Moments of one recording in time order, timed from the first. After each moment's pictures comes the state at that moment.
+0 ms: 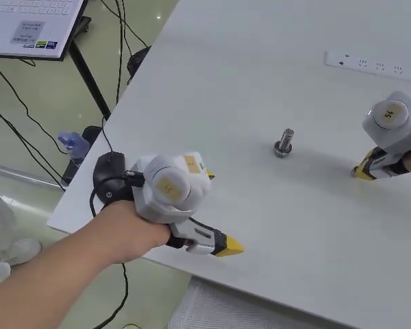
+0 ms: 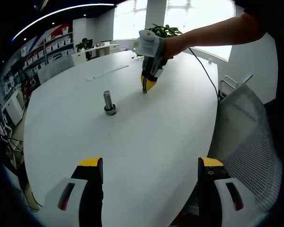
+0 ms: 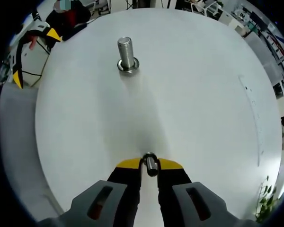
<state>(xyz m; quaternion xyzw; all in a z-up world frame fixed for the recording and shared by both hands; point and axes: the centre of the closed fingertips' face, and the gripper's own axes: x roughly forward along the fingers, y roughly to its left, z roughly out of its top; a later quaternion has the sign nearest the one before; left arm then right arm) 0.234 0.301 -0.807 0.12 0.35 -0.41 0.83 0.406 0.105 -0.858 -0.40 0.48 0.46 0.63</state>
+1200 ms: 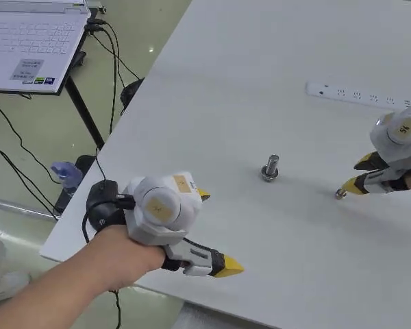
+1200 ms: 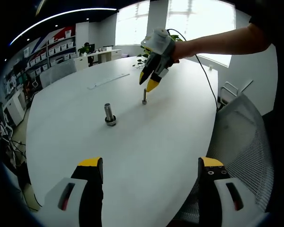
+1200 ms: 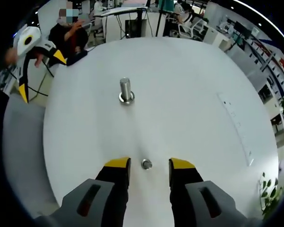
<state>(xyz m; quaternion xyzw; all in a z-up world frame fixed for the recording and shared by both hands) 0.238 0.289 -0.778 0.11 0.33 -0.41 0.84 0.407 0.109 -0.798 -0.33 0.40 0.47 0.71</state>
